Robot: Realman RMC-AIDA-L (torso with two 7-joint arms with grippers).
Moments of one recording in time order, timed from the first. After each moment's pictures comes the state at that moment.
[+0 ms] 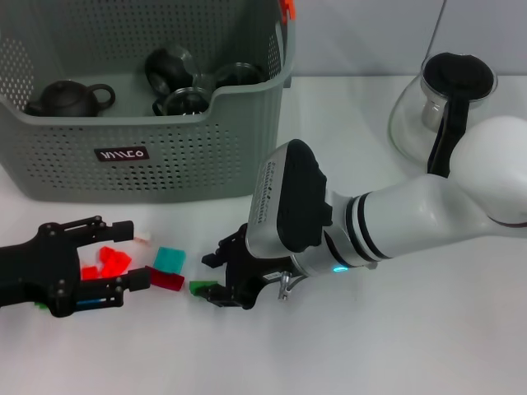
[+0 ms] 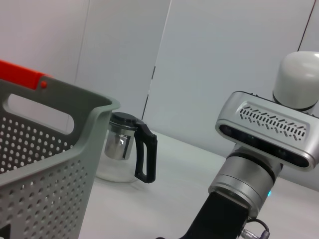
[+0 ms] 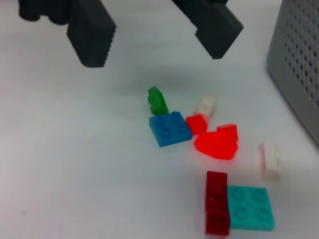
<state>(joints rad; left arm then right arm) -0.34 -2.04 0.48 0.76 2.07 1.87 -1.29 0.87 2.12 -2.08 -0.57 -1.45 -0.71 1.58</state>
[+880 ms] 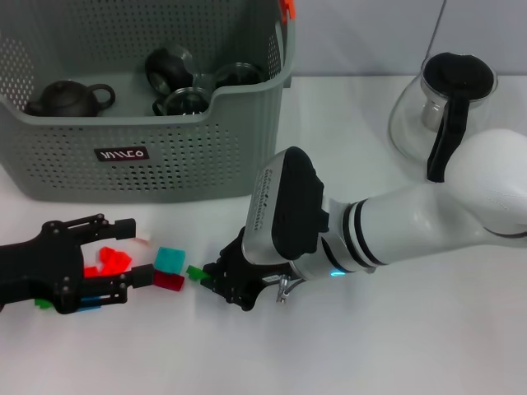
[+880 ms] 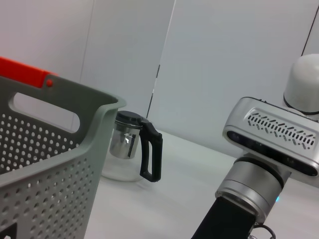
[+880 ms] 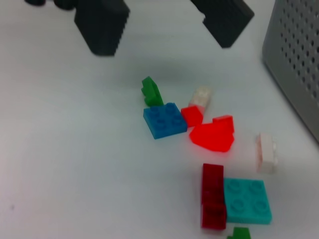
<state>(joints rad) -0.34 -2.04 0.48 0.75 2.07 1.85 -1.28 0.87 2.12 -2.15 -0.58 -1.42 -0.65 1.59</state>
